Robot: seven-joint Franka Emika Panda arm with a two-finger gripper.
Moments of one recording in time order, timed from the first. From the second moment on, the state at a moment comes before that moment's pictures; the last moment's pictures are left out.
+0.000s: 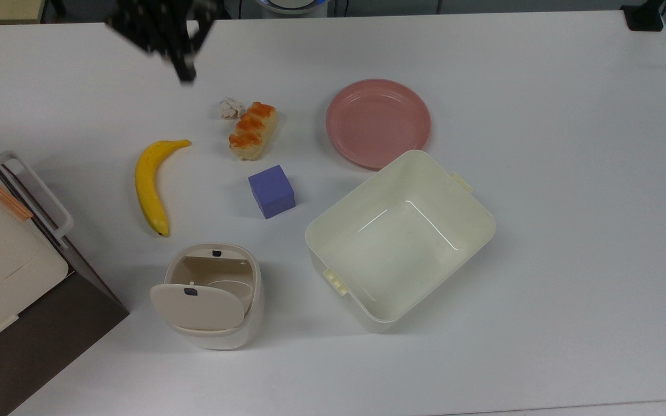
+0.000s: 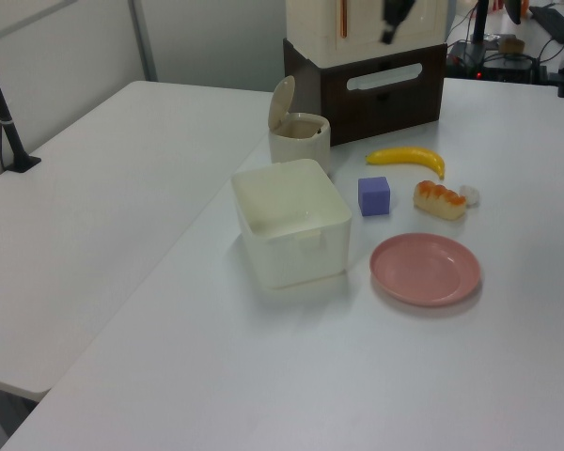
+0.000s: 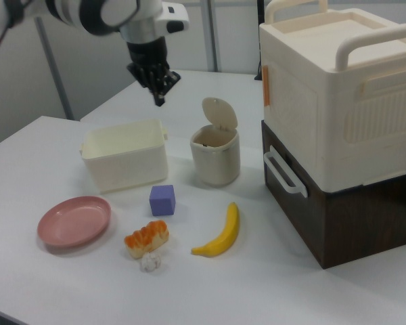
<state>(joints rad) -0.22 0.12 0.03 -1.43 0.18 1.75 -0.11</state>
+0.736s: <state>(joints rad) -0.23 0.00 0.02 -1.43 0.16 1.48 -0.12</state>
